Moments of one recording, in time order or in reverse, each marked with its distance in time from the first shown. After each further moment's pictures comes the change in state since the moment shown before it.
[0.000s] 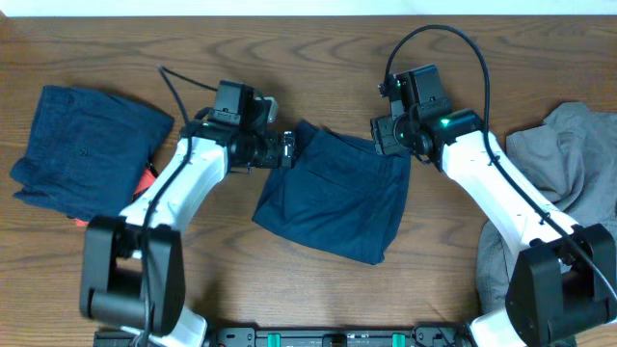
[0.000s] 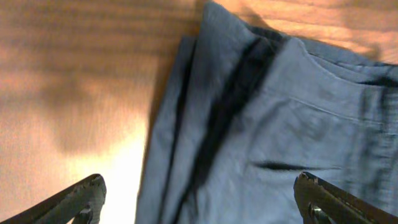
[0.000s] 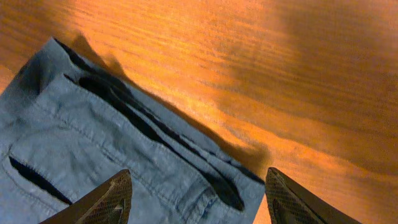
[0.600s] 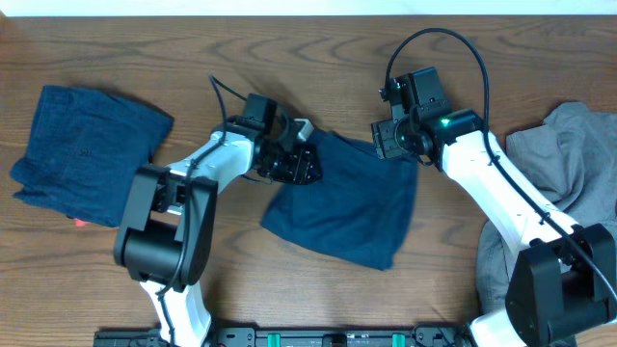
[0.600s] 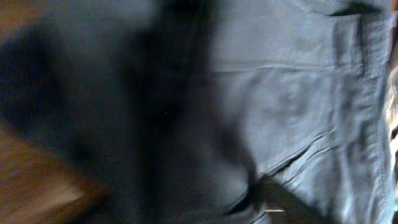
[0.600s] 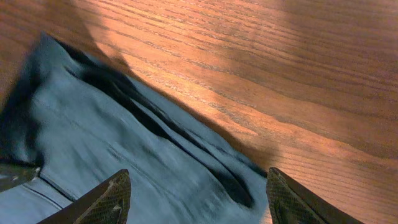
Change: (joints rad) left arm -0.066 0.233 0.009 0.070 0.337 0.127; right arm 0.000 0.000 0.000 -0.036 0.008 0.001
